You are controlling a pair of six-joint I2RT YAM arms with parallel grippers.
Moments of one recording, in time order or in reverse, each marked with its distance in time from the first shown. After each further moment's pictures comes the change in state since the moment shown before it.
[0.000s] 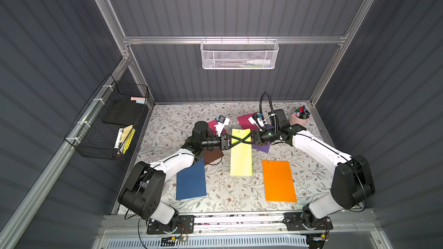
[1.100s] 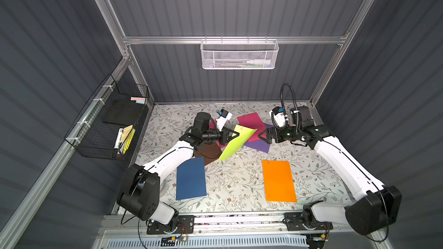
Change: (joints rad) left arm 0.000 -0.021 0.216 -0.445 -0.118 0.391; right arm -0.127 -0.294 0.028 -0.215 0.413 -0.372
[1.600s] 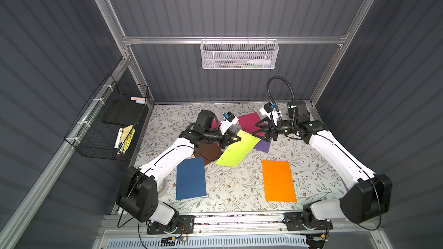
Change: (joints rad) left arm -0.037 -0.007 0.118 -0.301 0.031 0.325; right arm -0.002 0.174 0.072 0.118 -0.504 -0.368
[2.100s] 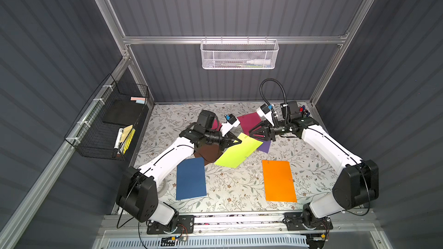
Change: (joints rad) left arm -0.005 0.000 0.013 -0.062 0.043 0.074; right arm 0.006 0.102 0.029 -0.041 -0.275 -0.019
